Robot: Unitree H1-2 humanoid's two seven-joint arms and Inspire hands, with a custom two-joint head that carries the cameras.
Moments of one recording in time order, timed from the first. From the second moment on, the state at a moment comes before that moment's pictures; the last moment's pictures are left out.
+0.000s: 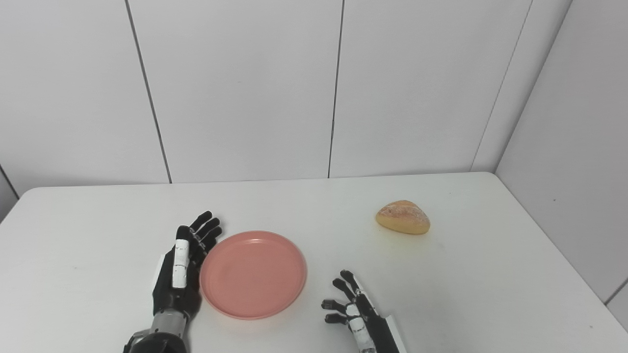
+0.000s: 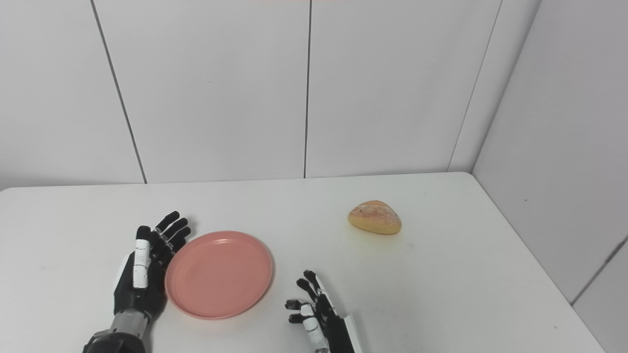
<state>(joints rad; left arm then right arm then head) -0.39 0.00 0.12 0.32 -0.25 -0.03 -0.12 0.10 0.13 0.17 -0.11 -0.14 -0.11 -0.03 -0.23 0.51</state>
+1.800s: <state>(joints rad) -0.42 0.00 0.10 0.36 -0.22 -0.07 -0.12 -0.41 -0.31 0.10 -0.19 -0.68 0.08 0.02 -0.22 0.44</state>
